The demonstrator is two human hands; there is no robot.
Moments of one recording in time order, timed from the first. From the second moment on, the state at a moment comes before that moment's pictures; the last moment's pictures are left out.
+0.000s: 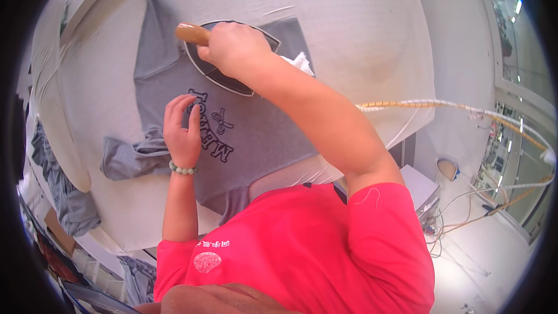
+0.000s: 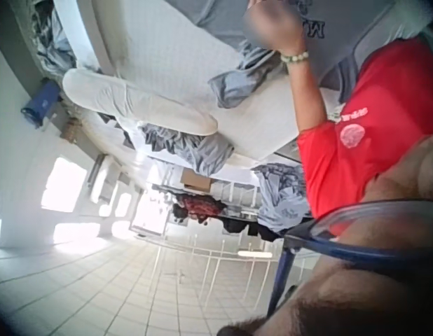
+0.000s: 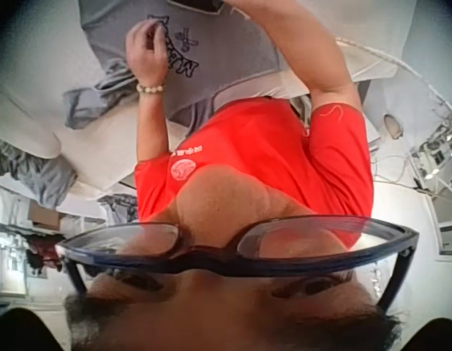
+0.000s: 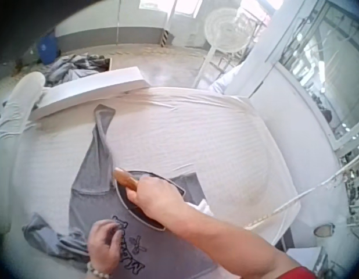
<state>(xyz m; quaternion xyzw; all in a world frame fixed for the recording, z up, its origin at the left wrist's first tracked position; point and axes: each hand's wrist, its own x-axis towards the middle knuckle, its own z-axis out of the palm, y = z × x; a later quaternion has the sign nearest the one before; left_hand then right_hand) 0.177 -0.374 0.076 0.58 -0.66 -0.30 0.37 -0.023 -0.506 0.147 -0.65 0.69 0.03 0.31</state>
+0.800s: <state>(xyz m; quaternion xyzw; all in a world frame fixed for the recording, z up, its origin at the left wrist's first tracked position) -0.055 -0.480 0.014 0.43 -0.88 -0.07 0.16 -0.328 -0.443 0.126 -0.56 0.80 -0.01 0.23</state>
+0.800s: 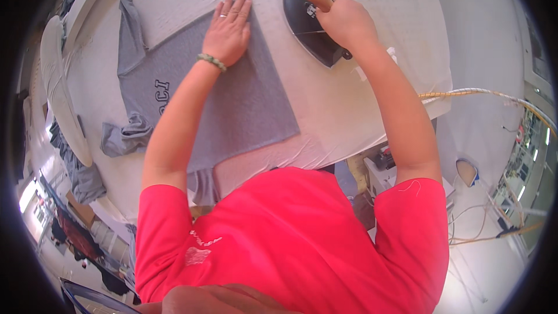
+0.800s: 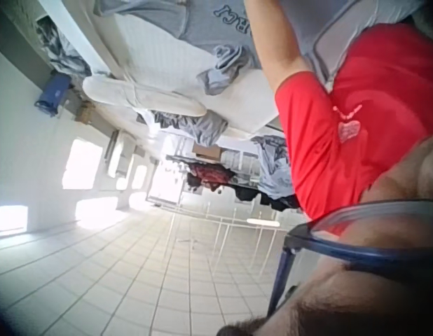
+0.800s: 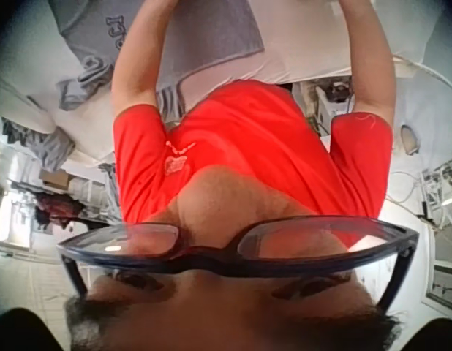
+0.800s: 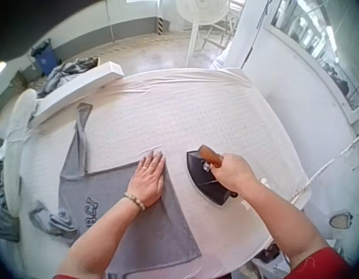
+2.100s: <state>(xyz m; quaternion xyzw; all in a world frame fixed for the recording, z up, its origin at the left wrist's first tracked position) -0.113 -0.227 0.017 0.50 -0.82 -0.18 0.19 -0.199 -0.535 0.130 -0.82 0.49 0.02 0.29</state>
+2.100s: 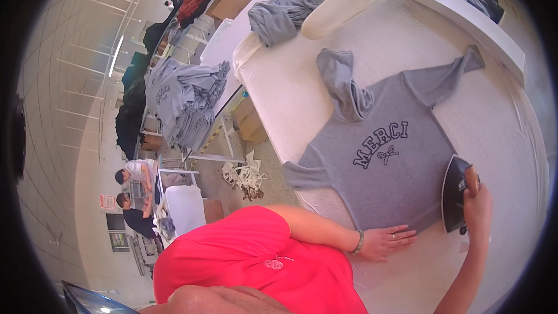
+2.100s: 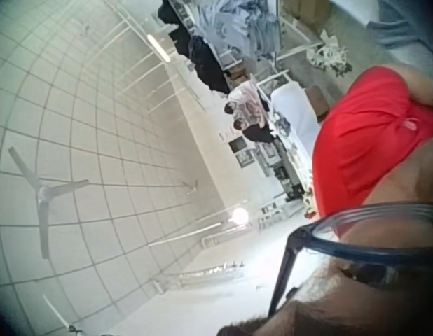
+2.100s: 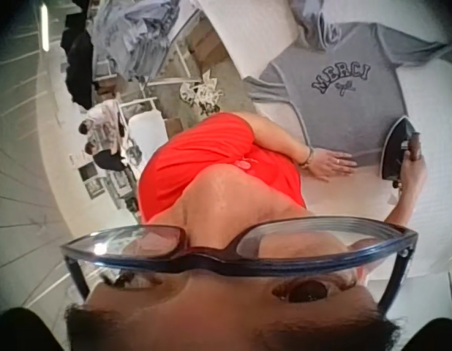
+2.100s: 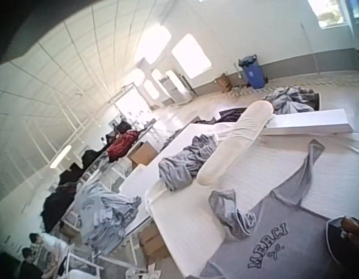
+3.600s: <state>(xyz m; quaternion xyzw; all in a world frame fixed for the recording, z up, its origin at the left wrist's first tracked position) 0.034 -0.117 0.074 0.72 -0.63 -0.12 0.28 -0.303 -0.226 0.157 -0.87 0.38 0.12 0.28</state>
